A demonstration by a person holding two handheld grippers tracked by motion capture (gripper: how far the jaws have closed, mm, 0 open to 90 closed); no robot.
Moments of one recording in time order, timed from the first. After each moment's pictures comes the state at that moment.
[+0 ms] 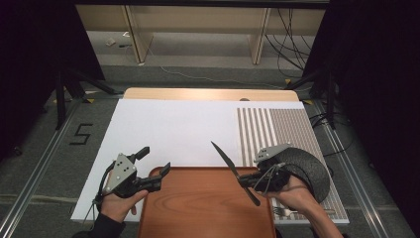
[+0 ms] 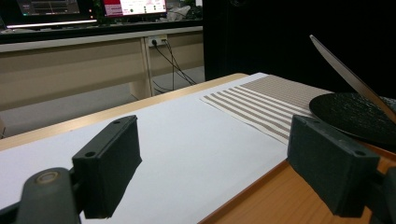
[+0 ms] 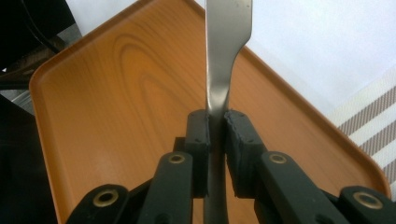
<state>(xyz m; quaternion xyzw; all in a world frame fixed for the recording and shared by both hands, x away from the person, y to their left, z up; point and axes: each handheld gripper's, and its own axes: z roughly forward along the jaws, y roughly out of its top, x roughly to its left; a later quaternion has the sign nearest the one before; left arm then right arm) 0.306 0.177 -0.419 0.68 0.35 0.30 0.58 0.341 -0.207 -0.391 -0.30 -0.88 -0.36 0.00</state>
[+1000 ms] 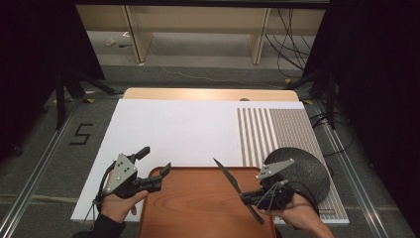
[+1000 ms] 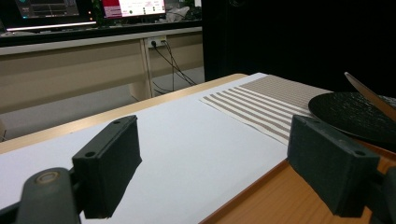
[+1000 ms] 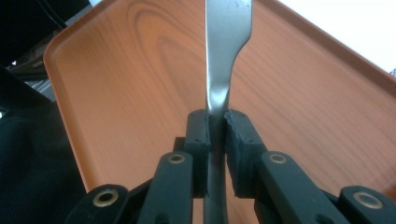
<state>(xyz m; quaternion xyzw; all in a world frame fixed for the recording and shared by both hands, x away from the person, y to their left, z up) 0.305 0.175 -0.418 0.68 0.34 0.30 0.58 0.306 -0.212 -0.408 -0.32 -0.89 -0.34 0.03</state>
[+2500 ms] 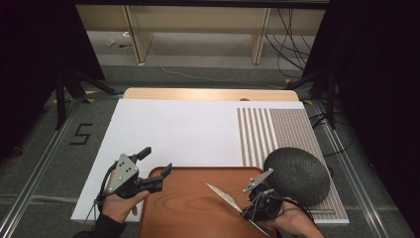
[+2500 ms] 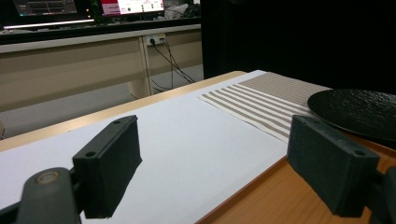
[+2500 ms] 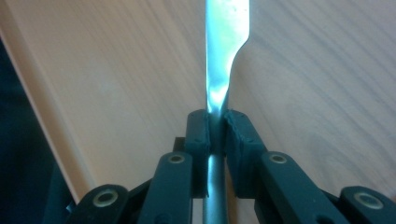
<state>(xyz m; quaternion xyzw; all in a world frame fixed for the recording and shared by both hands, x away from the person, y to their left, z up) 0.306 0.173 -0.420 0.68 0.34 0.30 0.58 0.302 -0.193 -0.445 -0.31 -0.92 -0.21 0.06</state>
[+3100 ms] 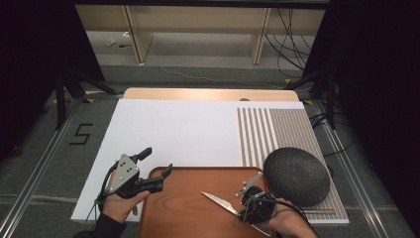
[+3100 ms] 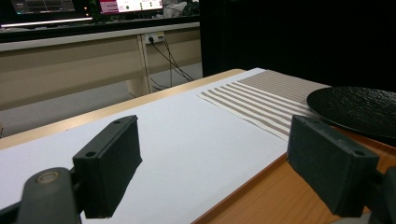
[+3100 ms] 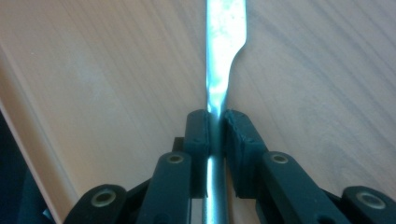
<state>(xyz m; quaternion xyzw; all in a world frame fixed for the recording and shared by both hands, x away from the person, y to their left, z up) 0.306 0.173 -0.421 0.68 0.34 0.29 0.57 0.302 -0.179 -0.456 -0.30 -0.94 -0.17 0.04</state>
